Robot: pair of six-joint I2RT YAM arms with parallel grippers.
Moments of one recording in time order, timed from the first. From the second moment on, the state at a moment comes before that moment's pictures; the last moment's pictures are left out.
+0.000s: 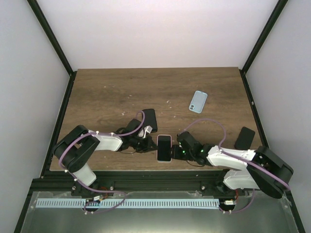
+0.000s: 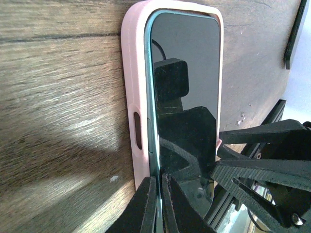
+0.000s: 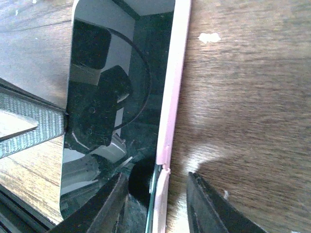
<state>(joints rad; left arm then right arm) -0.72 1.65 0.59 0.19 0.61 -0.91 0.86 1.23 0.39 -0.06 -0.11 0.92</state>
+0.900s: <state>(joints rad) -0.72 1.63 0.58 0.15 0.59 -0.87 0.83 1.31 0.37 0.16 -0.18 0.94</state>
